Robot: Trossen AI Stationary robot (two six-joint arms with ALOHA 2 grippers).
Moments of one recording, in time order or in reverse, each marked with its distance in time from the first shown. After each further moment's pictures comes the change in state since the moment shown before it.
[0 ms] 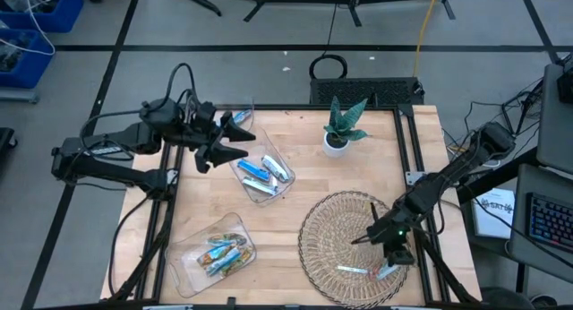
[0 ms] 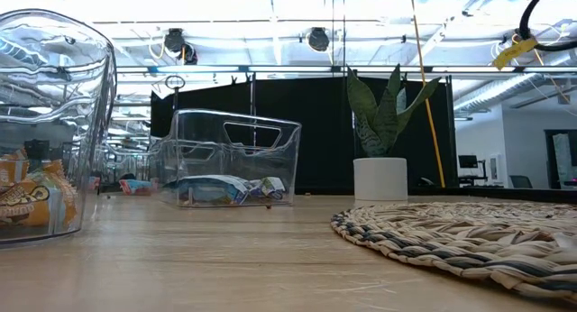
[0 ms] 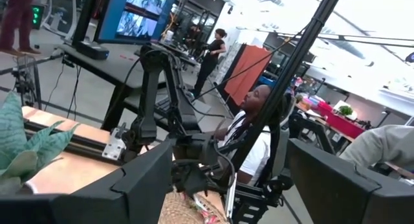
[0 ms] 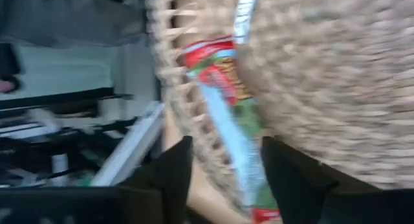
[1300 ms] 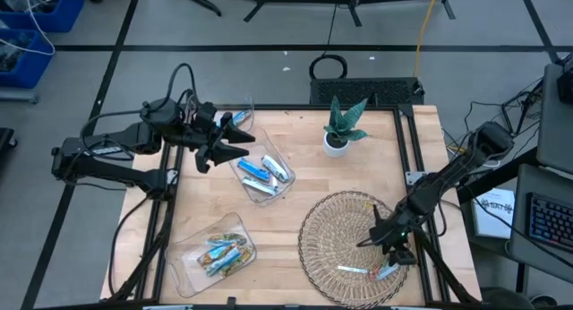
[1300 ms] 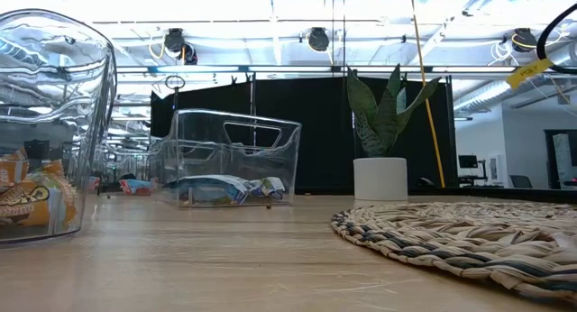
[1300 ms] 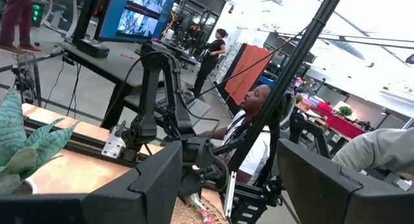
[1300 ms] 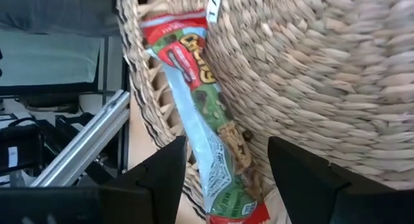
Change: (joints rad) left arm 0.000 0.000 0.000 -0.007 -0.001 -0.009; right arm 0.054 0.012 -0.114 0.134 0.089 -0.045
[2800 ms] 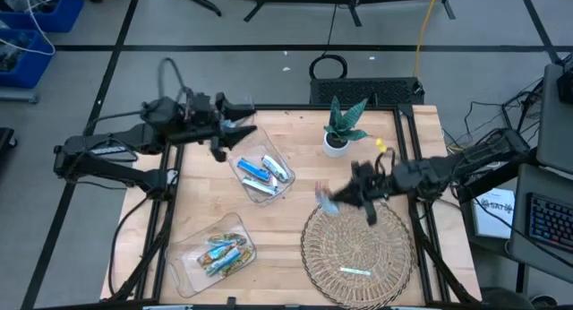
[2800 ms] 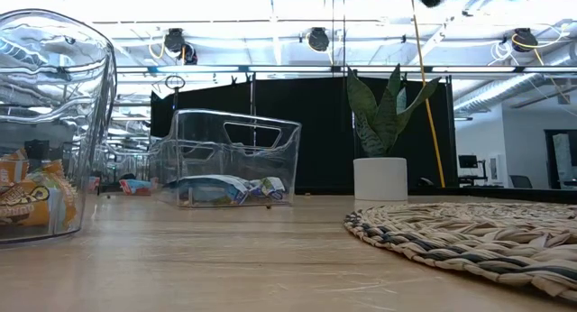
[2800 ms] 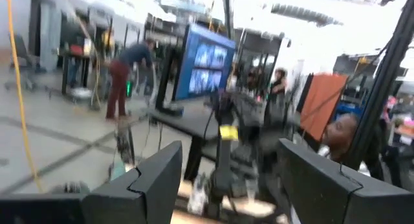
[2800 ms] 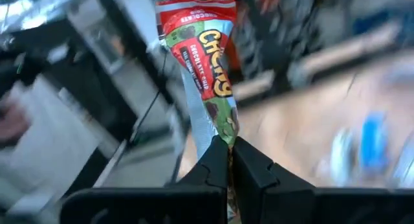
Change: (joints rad) left arm -0.015 0.040 0.003 0.138 -0.325 0.243; right arm -0.368 -0.194 0.380 0.243 0.597 -0.235
